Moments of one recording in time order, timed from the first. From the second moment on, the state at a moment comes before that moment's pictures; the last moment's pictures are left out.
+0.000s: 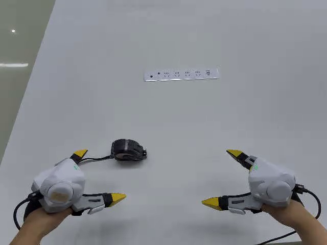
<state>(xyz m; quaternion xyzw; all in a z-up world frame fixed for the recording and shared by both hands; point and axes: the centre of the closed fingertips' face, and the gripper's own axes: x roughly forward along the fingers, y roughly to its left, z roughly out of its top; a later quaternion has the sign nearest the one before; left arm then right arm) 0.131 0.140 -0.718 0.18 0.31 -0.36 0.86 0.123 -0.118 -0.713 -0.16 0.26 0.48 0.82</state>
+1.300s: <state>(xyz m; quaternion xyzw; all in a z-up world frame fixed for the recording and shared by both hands) 0.165 0.133 -0.752 0.27 0.34 -0.46 0.78 0.175 -0.069 -0.735 -0.23 0.23 0.58 0.74</state>
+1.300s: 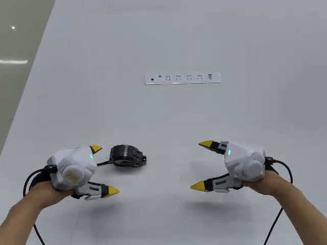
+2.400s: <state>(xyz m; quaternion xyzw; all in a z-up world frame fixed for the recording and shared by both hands) 0.203 0.126 -0.777 0.36 0.33 -0.53 0.69 0.209 -0.010 -0.766 -0.27 0.22 0.62 0.70</state>
